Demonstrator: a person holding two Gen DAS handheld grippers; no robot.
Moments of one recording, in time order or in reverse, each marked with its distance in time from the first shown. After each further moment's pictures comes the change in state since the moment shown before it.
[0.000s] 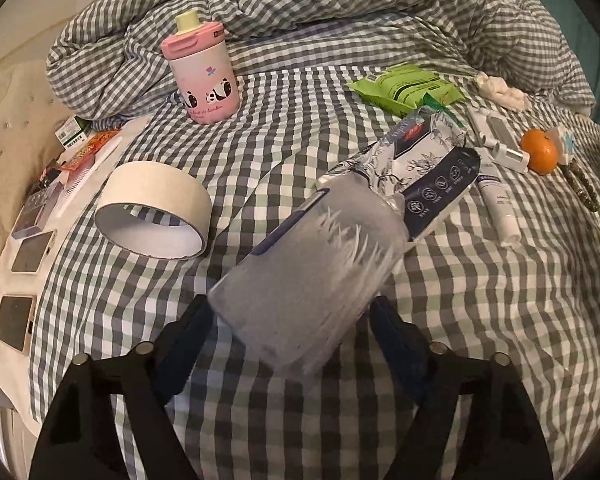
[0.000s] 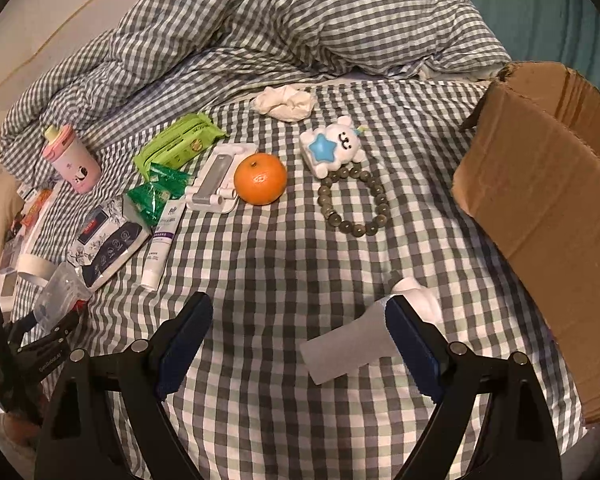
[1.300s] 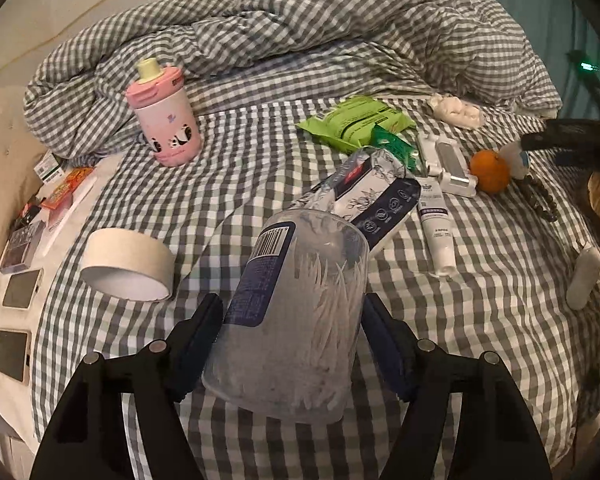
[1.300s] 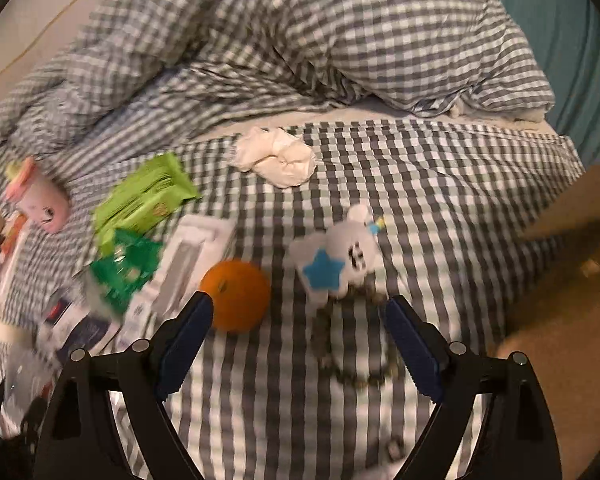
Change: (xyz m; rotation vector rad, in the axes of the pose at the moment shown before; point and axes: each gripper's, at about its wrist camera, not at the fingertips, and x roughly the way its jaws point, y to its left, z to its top) left arm -0.026 -0.027 0.024 0.070 -0.062 -0.081; right arm 0.096 -0.002 0.116 -0.034 0.040 -0.037
